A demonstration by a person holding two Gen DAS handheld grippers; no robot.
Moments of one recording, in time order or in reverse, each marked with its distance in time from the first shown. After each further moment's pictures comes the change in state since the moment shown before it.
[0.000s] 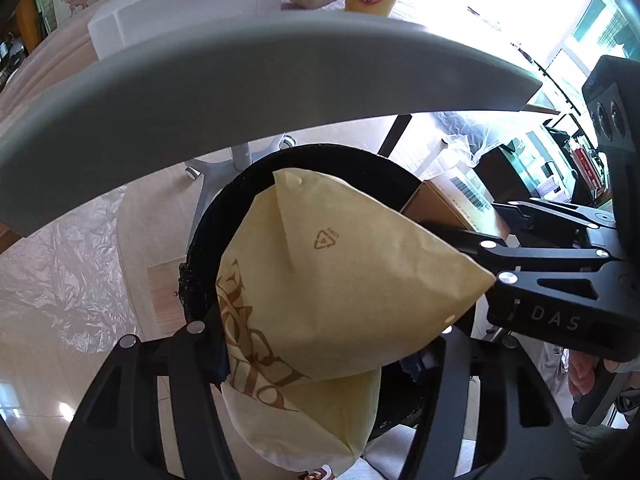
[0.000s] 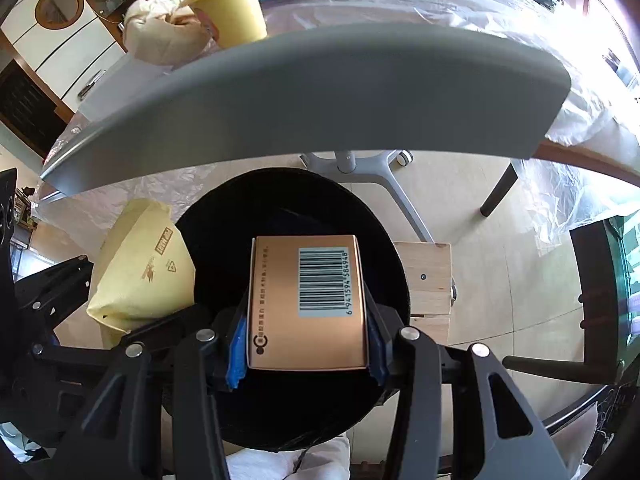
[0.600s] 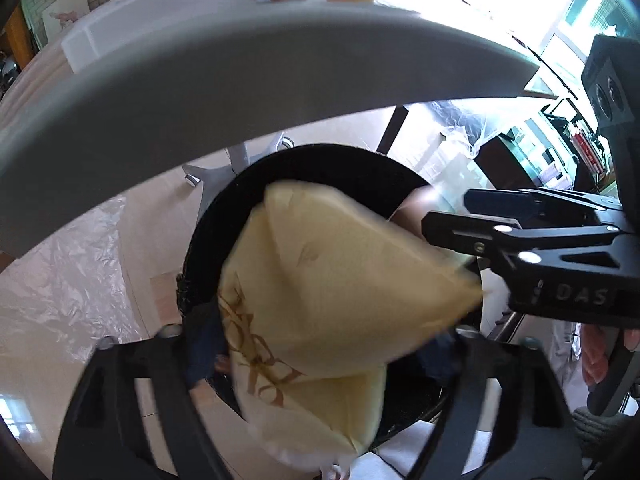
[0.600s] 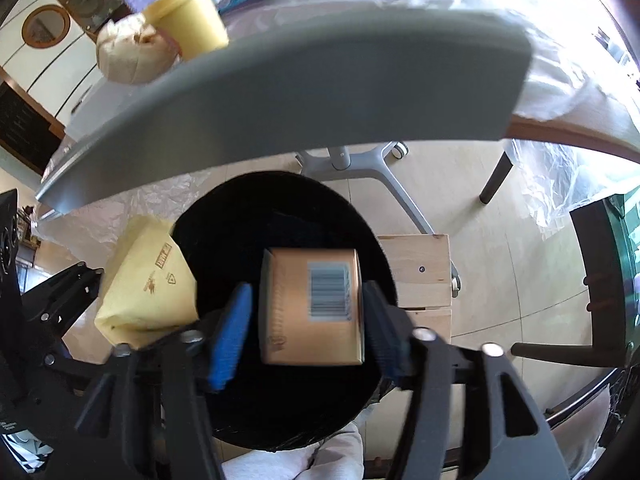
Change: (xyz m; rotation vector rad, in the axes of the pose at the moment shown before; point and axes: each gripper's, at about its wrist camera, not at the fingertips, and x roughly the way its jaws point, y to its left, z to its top) left arm 0.004 -0.006 0.001 0.047 -0.011 0.016; right arm -0.005 -0.018 0.002 0.071 -0.007 0.020
